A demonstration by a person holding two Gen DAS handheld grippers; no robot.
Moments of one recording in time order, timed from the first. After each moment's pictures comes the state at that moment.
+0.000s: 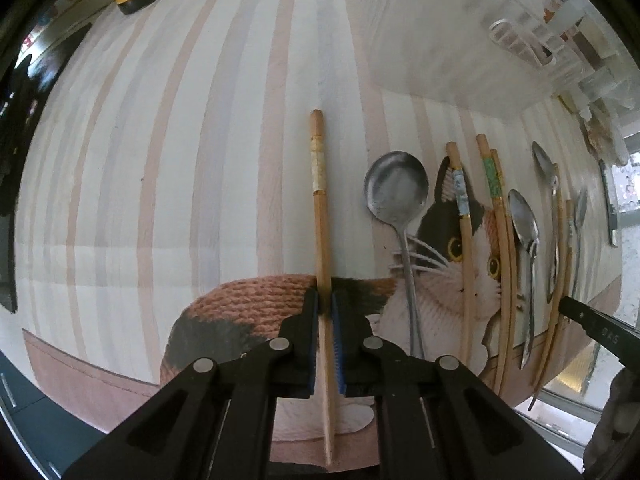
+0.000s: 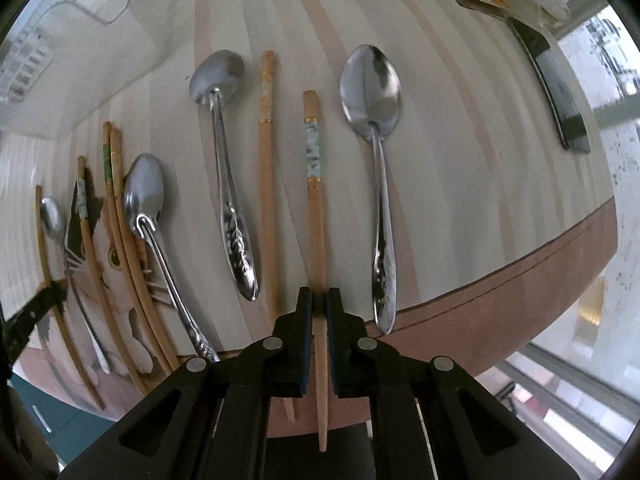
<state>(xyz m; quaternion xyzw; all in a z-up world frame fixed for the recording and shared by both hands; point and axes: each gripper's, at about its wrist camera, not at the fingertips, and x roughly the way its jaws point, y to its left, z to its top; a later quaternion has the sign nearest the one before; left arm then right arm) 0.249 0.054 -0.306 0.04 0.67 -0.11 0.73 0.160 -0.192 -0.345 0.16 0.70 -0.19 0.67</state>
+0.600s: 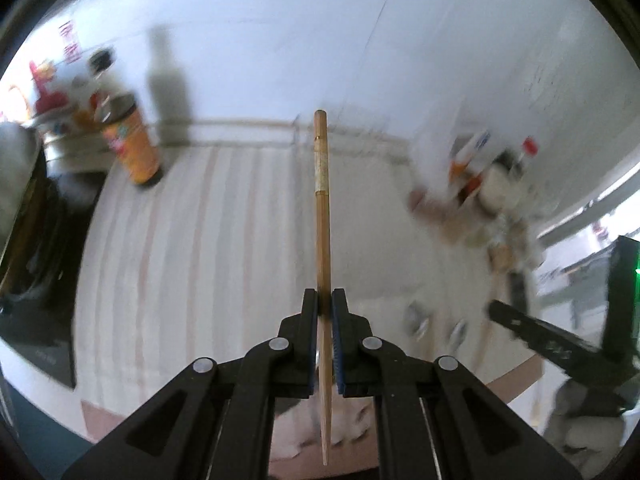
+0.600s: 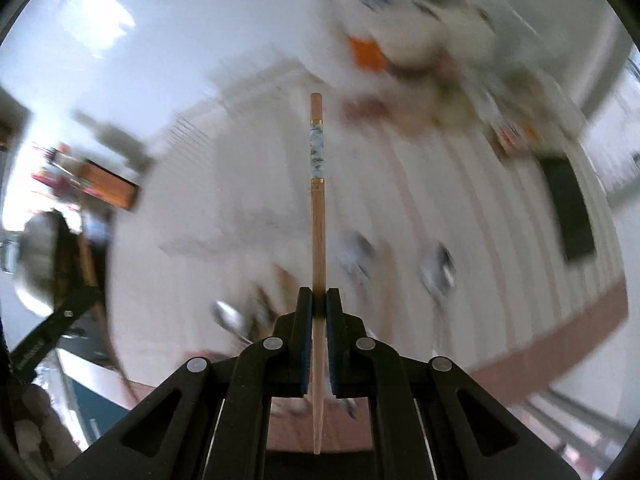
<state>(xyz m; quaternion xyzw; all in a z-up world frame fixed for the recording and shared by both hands) 0.336 0.006 -0.093 -0.03 0.55 -0.17 0.81 0.250 -0.214 -0.169 0.23 0.56 -0.06 0.79</state>
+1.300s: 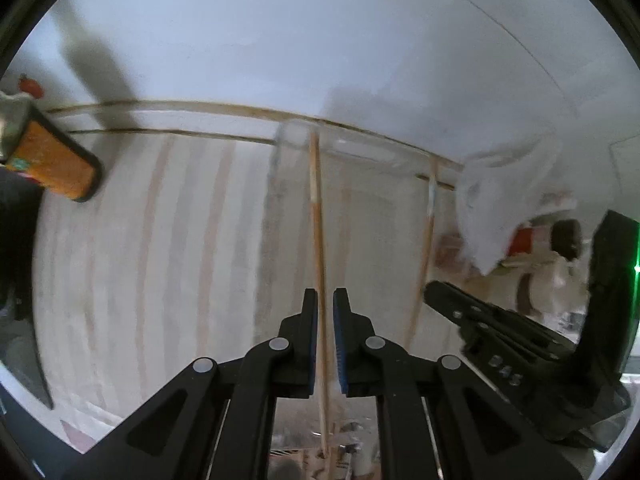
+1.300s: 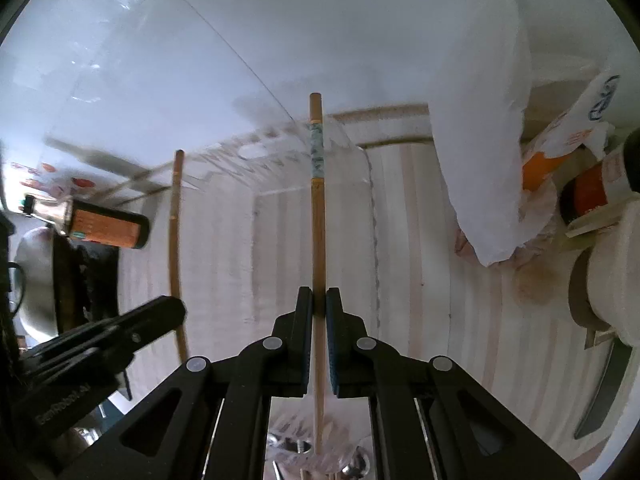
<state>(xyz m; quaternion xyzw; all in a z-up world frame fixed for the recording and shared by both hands) 0.480 -0.050 -0.177 -0.06 0.66 -0.11 0.74 0.486 -0.218 -0.227 0.18 0.65 0.02 0.74</state>
